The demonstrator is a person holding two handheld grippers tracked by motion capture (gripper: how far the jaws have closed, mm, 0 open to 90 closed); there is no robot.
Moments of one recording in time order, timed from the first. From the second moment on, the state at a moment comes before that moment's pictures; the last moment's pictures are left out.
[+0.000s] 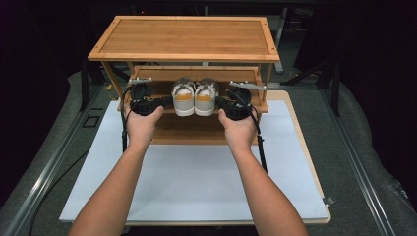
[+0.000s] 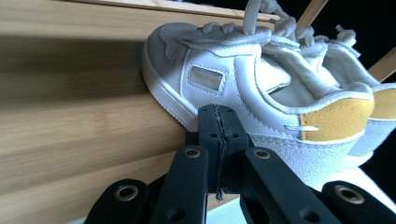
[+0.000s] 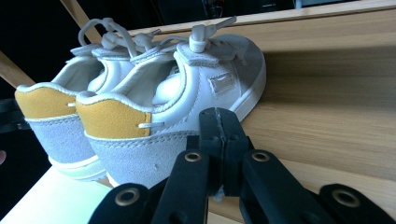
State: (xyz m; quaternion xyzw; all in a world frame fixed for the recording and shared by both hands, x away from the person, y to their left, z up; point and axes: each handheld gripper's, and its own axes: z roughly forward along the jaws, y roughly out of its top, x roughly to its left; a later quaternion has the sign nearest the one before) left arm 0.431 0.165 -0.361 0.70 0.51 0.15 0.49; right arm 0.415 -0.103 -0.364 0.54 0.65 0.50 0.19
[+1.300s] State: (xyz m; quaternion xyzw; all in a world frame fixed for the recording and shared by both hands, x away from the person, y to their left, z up) left arm 0.487 0.159 -0.367 0.69 0.52 0.15 0.49; right arm 0.472 -0.100 -0.366 0.54 0.66 0.48 0.21
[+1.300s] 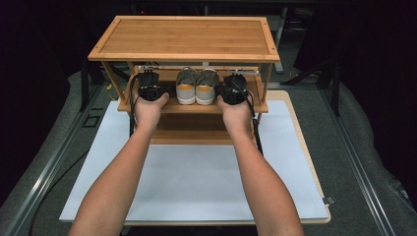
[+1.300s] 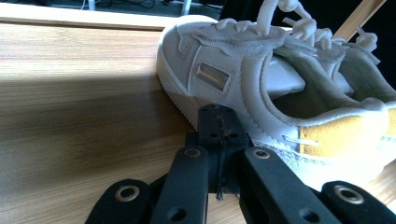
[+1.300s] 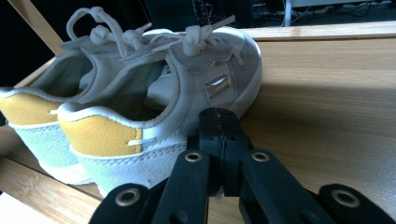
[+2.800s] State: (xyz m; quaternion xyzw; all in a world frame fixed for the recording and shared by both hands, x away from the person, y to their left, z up) left arm 0.386 0.195 -0.373 0.73 0.43 0.16 0.51; right arm 0.373 -0.115 -0.371 0.47 0.70 0.49 0.22
